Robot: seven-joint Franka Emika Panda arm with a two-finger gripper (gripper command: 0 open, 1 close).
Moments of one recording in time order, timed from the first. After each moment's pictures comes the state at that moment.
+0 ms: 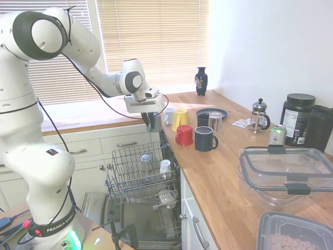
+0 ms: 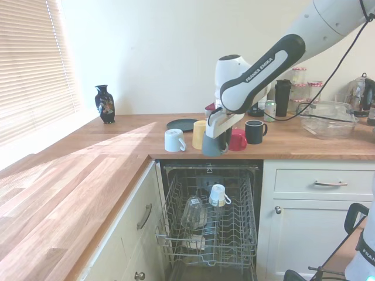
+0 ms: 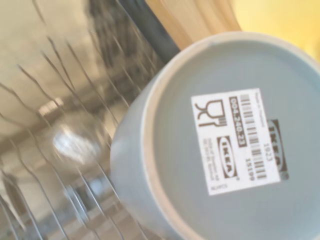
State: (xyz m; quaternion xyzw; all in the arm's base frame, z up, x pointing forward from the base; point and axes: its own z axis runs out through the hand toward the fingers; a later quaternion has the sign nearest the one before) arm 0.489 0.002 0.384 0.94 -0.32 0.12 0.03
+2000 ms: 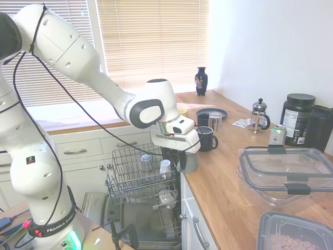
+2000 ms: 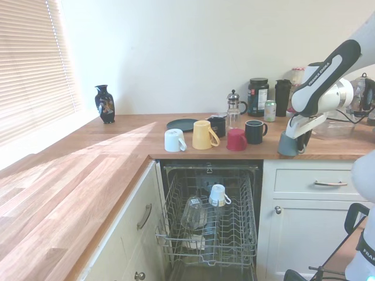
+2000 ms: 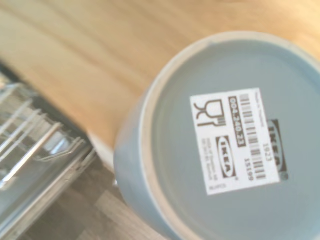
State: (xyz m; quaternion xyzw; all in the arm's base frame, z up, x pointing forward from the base) arm 0.346 -0.257 0.351 0.89 -0.44 0.11 0.05
